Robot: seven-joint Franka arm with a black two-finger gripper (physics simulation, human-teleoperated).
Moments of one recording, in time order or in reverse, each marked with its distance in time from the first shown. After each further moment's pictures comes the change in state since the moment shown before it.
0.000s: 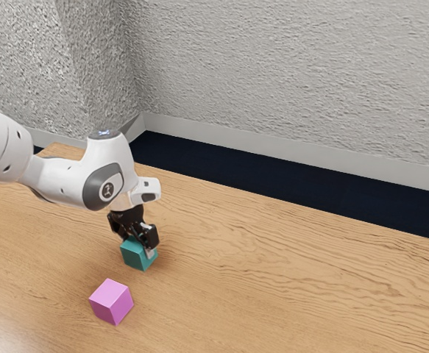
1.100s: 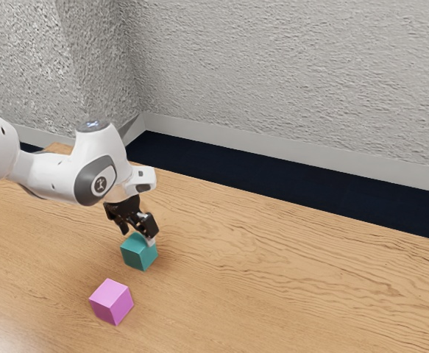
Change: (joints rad) arm -0.001 -0.091 -0.004 -0.051 -0.030 0.048 0.032
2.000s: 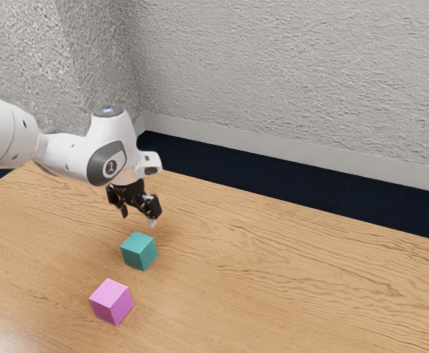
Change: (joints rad) arm 0.001 0.179 0.045 0.250 0.121 -0.086 -0.148
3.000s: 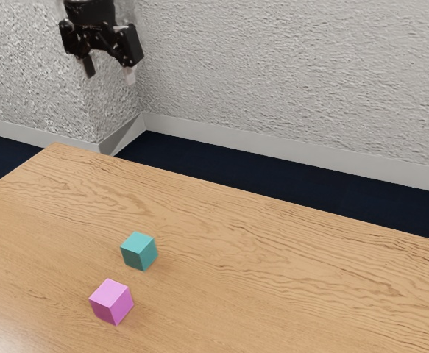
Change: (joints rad) arm -0.143 -0.447 -0.036 0.446 -0.035 -0.957 -0.192
